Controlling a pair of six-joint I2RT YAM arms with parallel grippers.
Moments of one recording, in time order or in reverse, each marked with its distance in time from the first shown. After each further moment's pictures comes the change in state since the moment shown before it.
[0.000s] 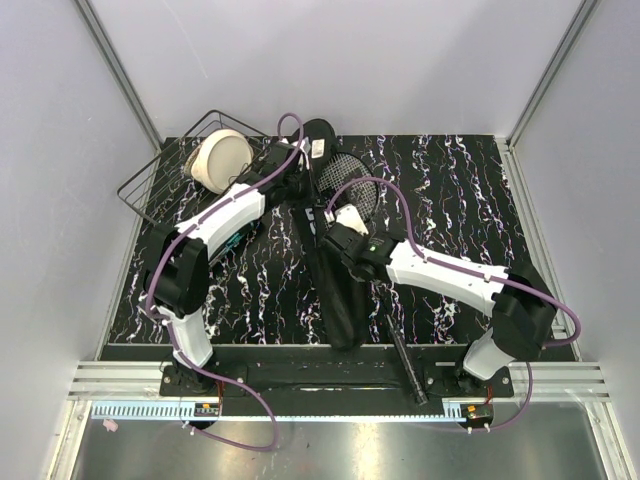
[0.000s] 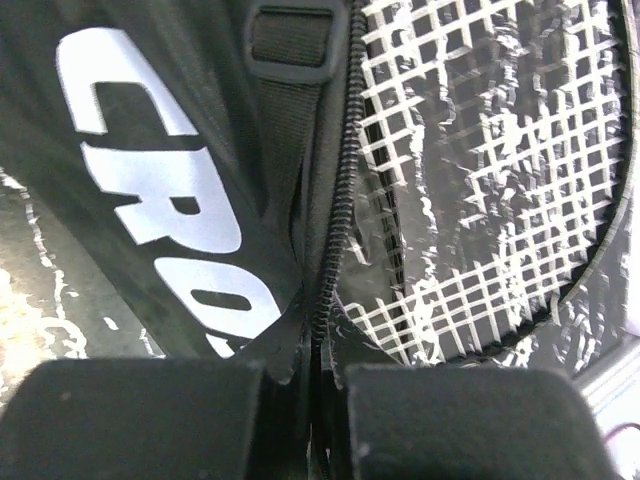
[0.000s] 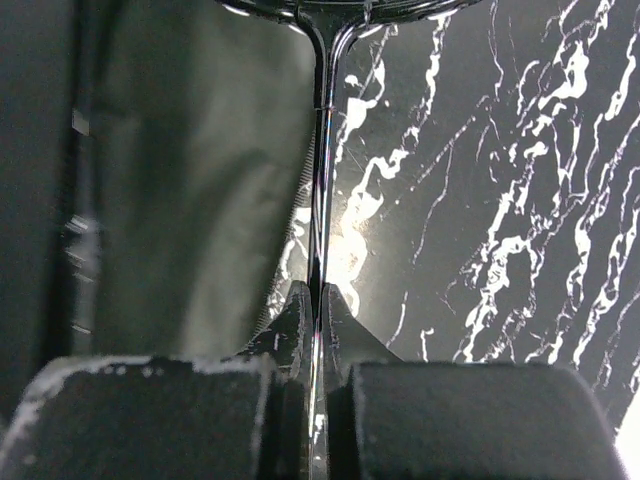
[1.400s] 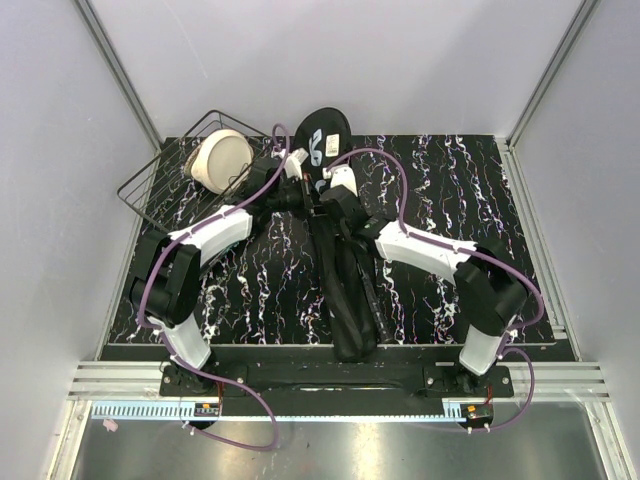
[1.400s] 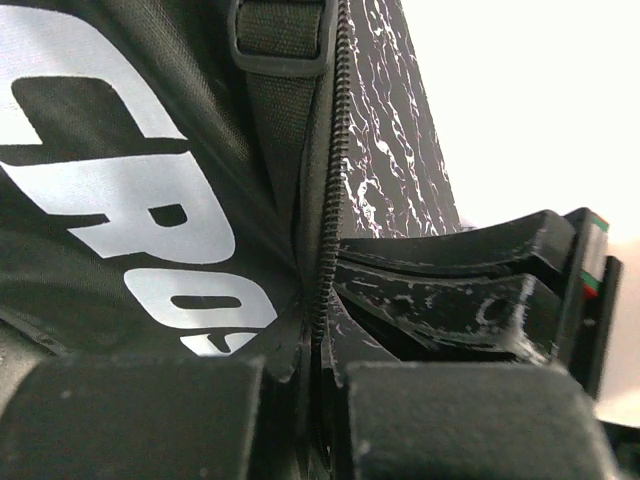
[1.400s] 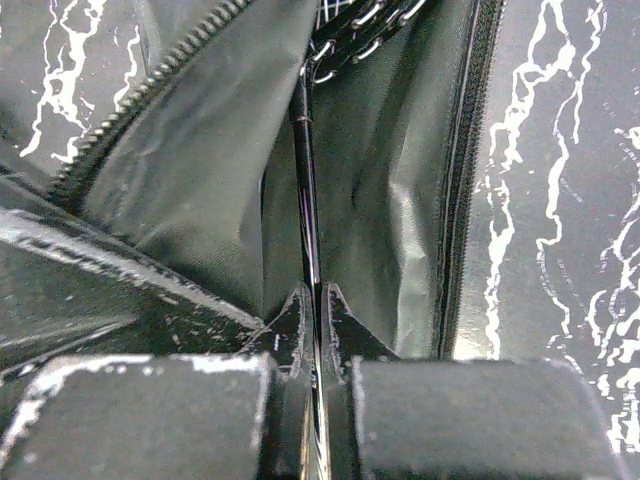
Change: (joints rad) left arm 0.050 -0.107 -0.321 0.511 0.492 -0.119; right arm -0.182 0.175 0.045 0.660 -0.066 -0.146
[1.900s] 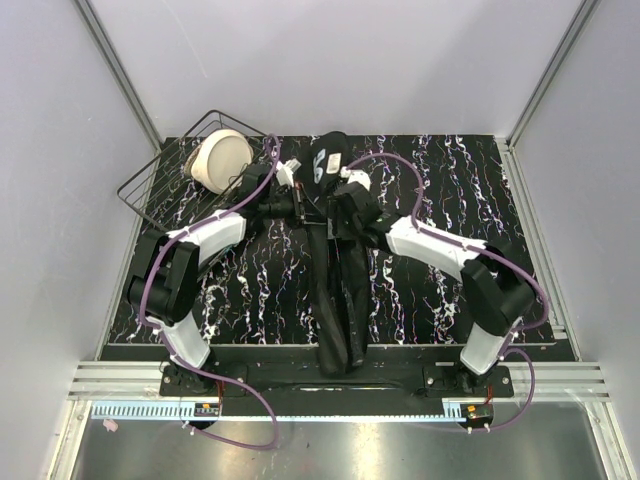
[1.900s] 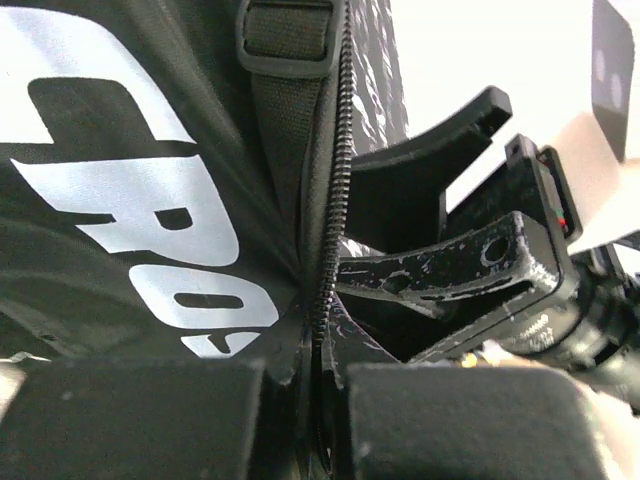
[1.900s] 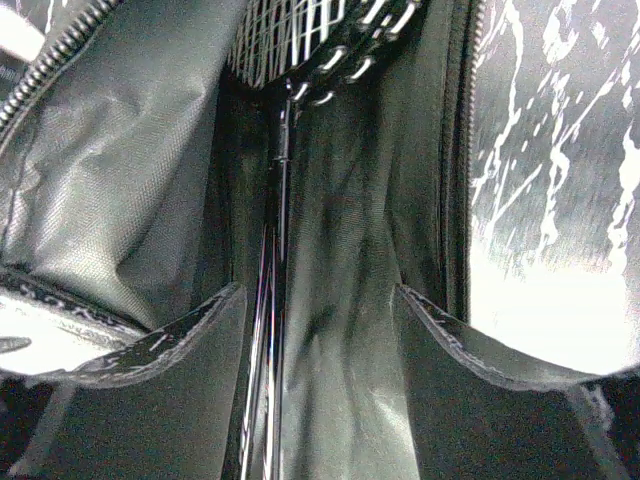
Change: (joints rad) left arm 0.061 0.003 -0.082 0.050 0.117 -0.084; right arm -0.061 0.013 -0.006 -0.069 -0.256 0.240
